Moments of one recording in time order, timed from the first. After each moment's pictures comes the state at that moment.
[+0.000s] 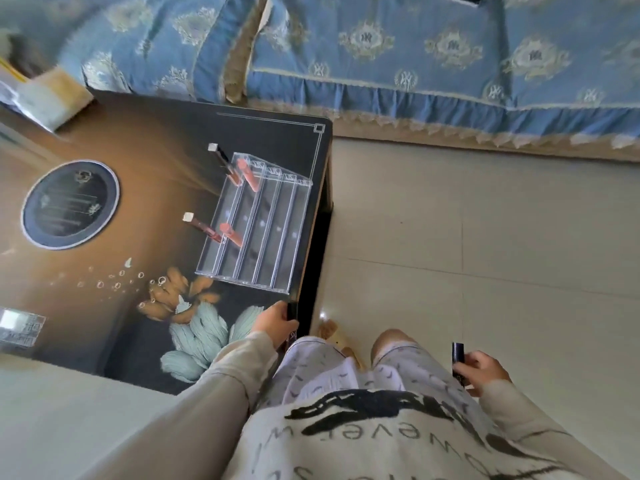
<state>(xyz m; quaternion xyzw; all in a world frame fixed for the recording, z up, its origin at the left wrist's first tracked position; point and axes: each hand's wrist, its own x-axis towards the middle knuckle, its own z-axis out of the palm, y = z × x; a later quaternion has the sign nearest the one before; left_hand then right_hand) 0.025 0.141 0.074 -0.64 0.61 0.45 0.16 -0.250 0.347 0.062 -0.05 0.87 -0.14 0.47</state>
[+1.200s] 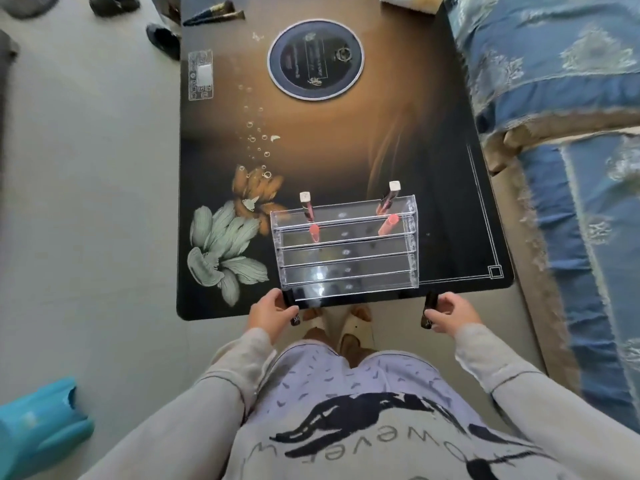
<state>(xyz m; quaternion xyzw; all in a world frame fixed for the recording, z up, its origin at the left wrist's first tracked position) -0.050 0.089 0.076 -0.89 0.05 0.40 -0.22 -0.251 -0.141 0.057 -0.61 0.60 0.13 0.50</state>
